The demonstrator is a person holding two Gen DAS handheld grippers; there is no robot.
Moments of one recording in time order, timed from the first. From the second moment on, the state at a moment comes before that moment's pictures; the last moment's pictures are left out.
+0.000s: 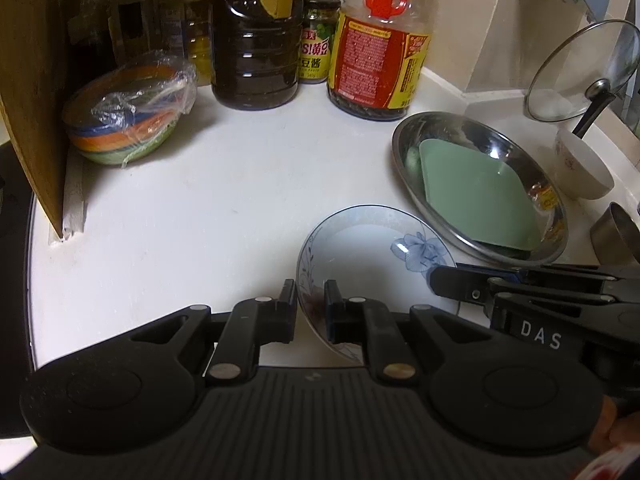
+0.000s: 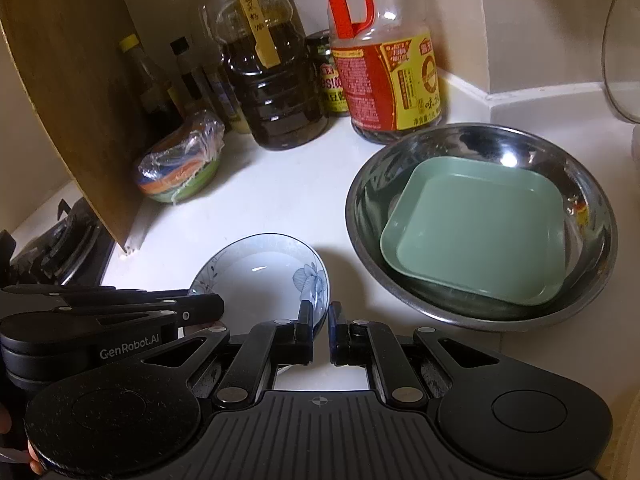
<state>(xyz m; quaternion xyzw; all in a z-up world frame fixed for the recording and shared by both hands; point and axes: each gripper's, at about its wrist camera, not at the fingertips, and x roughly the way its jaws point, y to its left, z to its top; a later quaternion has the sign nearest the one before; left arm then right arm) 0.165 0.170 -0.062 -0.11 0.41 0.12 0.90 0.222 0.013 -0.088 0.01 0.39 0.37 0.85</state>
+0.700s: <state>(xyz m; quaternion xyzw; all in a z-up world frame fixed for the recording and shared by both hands) 0.221 0.136 -0.034 -0.07 0.38 0.04 0.92 0.247 -0.027 -0.059 0.04 0.35 0.29 0.89</state>
